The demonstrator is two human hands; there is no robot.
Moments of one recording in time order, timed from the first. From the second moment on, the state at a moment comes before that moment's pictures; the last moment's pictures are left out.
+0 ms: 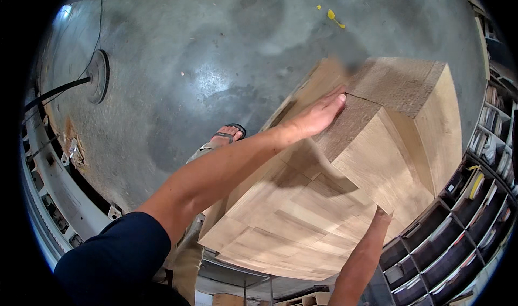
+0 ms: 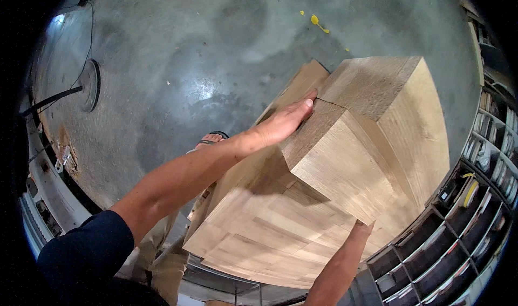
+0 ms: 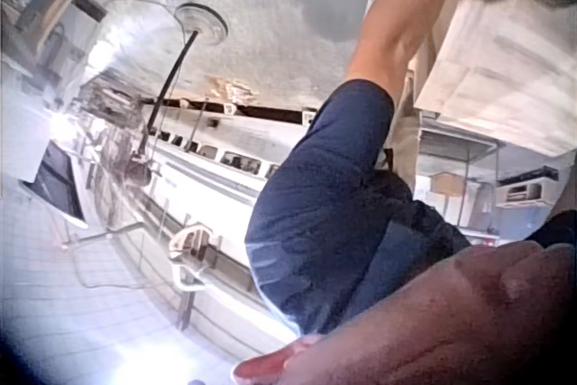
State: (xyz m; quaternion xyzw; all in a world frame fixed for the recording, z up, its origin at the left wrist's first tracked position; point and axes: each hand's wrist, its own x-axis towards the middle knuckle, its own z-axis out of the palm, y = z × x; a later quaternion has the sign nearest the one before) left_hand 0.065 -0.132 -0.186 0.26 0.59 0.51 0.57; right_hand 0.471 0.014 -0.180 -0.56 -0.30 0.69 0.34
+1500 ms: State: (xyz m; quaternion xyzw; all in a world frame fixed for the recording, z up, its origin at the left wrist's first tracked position) left_hand 0.066 -0.140 -0.139 0.39 0.51 0.61 0.47; right_hand 0.393 0.004 -0.119 -0.59 -0.34 0.63 0.36
